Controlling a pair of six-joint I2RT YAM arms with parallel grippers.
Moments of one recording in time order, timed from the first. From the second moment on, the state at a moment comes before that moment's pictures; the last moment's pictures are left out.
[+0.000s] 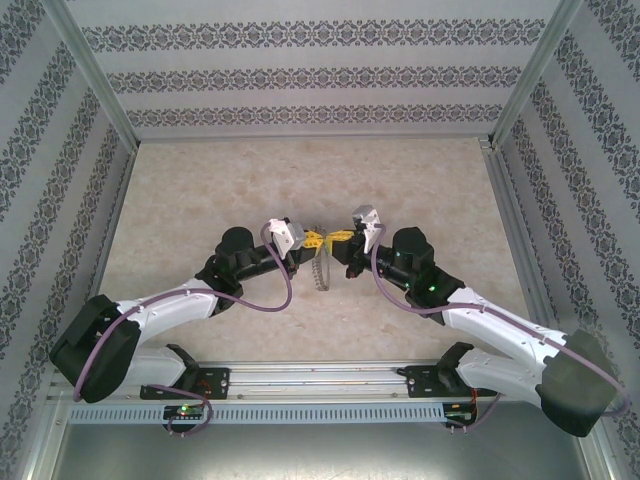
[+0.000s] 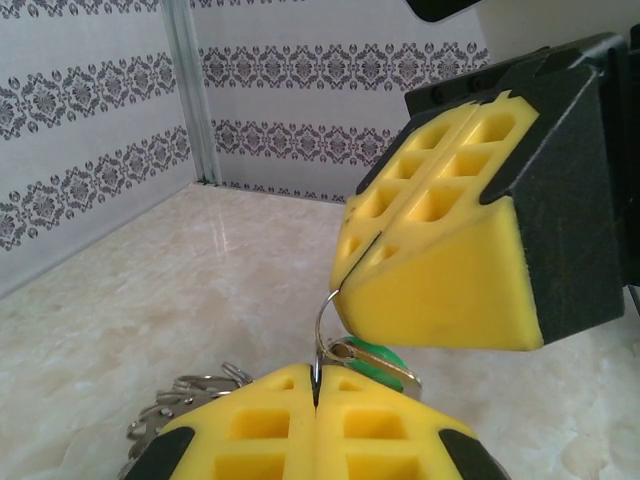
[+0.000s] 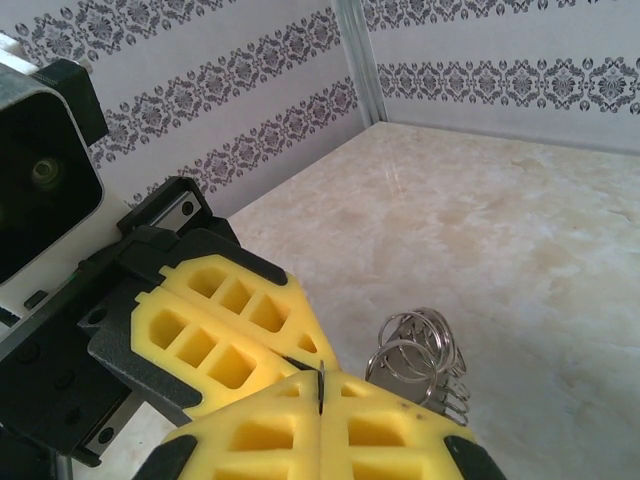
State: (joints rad) left arm -0.63 1.29 0.55 0.68 0.47 0.10; right arm 0.70 1.04 0.56 0.32 -0.30 0.28
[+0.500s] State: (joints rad) left arm -0.63 1.29 0.55 0.68 0.47 0.09; right arm 0.68 1.06 0.57 0.32 -0.30 0.28
